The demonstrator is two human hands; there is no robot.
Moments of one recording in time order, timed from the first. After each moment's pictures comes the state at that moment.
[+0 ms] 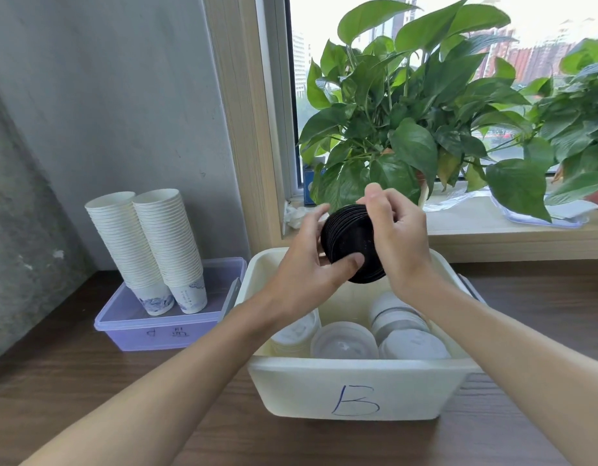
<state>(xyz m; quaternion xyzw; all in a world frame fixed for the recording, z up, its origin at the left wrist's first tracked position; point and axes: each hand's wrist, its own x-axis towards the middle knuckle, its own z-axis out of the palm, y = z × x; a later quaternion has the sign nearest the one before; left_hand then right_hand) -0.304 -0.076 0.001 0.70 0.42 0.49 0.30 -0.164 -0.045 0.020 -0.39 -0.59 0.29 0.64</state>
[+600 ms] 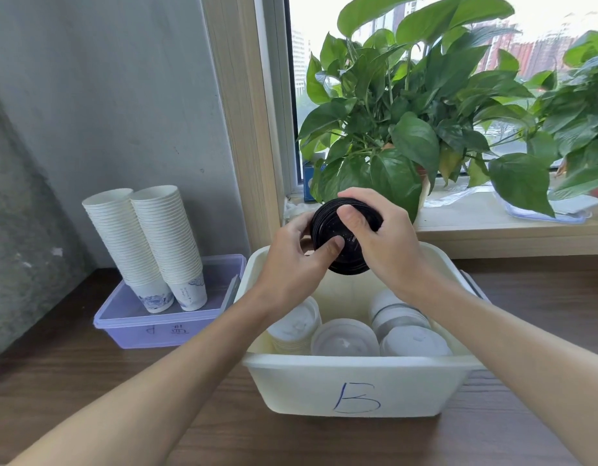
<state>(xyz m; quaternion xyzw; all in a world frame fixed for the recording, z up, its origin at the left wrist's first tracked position) -0.311 -0.072 0.004 0.68 0.43 0.53 0.28 -0.163 -0.040 0.012 -0.36 -0.70 0.25 0.56</state>
